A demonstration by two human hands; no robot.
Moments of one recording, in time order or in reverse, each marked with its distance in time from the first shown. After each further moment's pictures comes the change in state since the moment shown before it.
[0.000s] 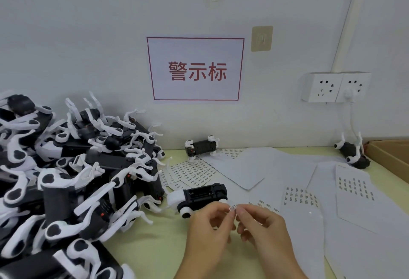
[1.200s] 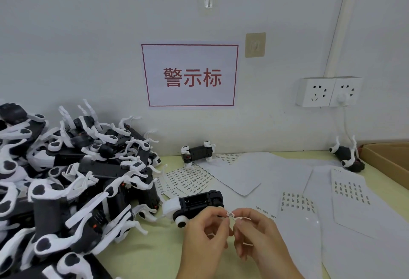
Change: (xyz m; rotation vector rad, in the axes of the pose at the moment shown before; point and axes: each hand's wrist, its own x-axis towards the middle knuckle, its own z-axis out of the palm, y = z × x) left_hand -0.003 0.004 0.001 -0.049 0.045 -0.022; right_hand 0.006 0.003 -0.008 0.020 -0.160 0.122
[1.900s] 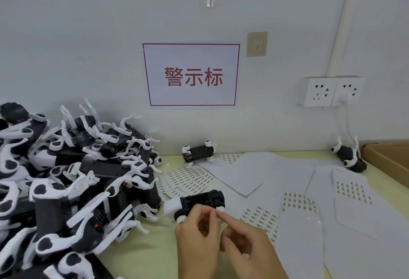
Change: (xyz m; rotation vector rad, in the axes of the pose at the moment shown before) left_hand 0.002 -0.004 0.000 0.200 0.299 0.164; right_hand -0.022 -0.003 0.021 -0.439 -0.073 -0.293
